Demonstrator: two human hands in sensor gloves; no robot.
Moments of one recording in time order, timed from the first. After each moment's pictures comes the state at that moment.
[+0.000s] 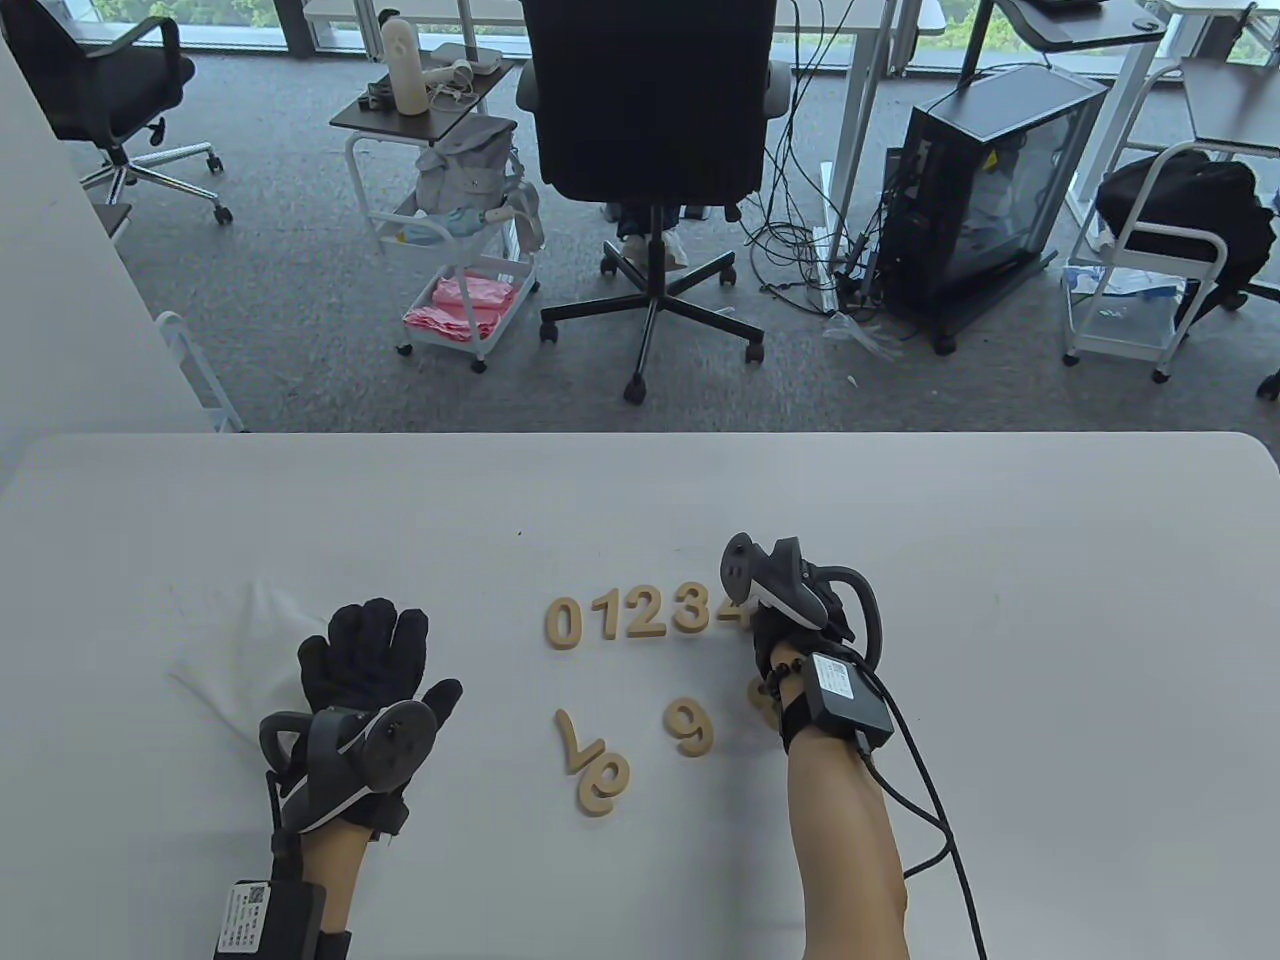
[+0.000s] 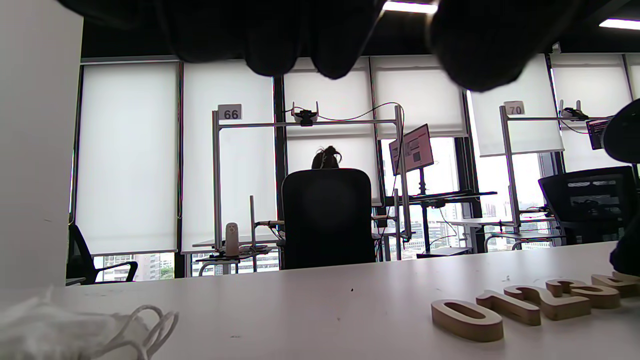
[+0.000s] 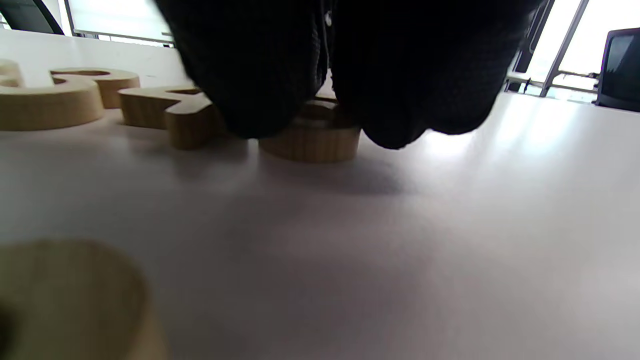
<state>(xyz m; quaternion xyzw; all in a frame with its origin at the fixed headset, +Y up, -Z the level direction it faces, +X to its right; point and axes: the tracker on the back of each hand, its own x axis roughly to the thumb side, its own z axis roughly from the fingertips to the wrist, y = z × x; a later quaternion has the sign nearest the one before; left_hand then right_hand) -0.256 -0.679 -0.332 0.17 -0.09 -0.01 0.98 0.114 -0.752 -0.507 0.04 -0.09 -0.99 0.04</state>
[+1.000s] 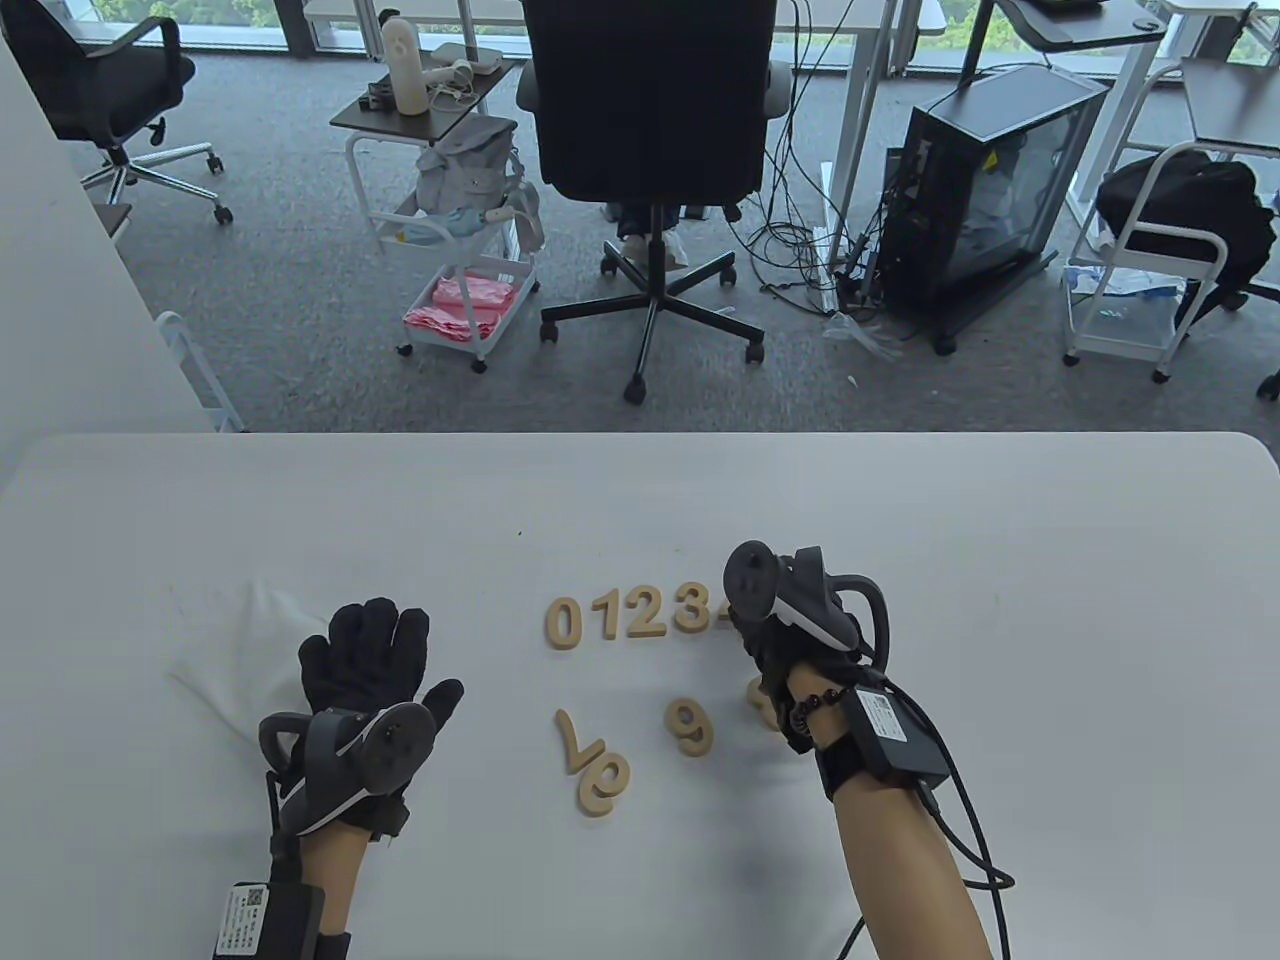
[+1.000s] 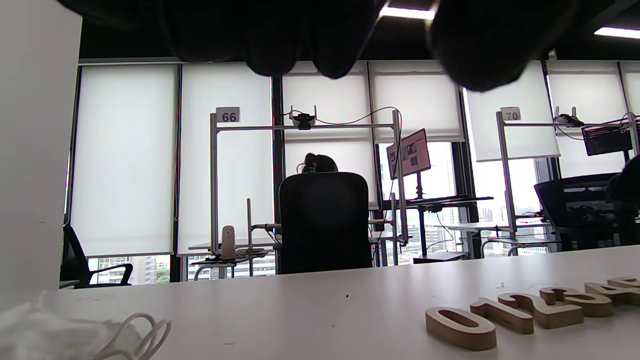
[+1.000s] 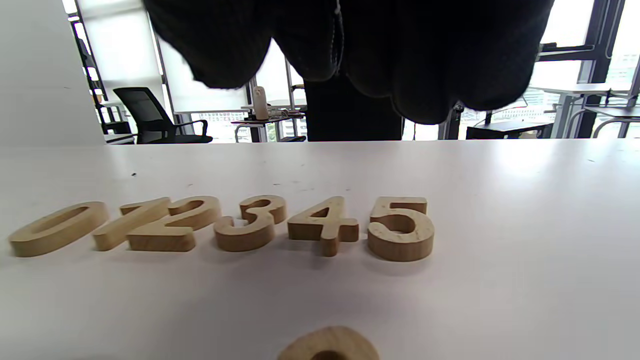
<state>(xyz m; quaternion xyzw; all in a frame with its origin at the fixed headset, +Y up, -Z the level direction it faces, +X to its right) -0.257 -0.679 -0.331 0.18 -0.10 -0.01 0.98 0.102 -0.683 -0.440 -0.07 -0.01 -1.00 -0.04</state>
